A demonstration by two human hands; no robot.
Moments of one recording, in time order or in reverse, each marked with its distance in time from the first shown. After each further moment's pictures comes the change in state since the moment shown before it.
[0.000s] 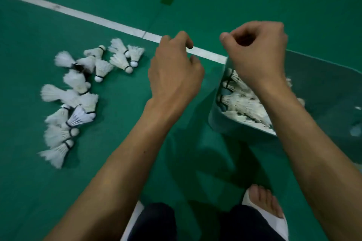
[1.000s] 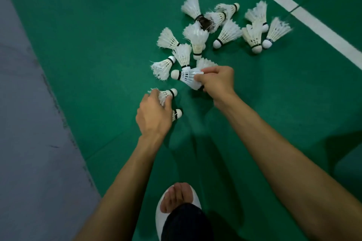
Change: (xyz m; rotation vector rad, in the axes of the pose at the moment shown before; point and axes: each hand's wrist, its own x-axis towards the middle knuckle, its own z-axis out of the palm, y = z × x) left_hand -0.098 -0.359 -0.049 0.287 0.162 -0.818; right_hand -0.142 -0.058 0.367 0.227 -0.841 0.478
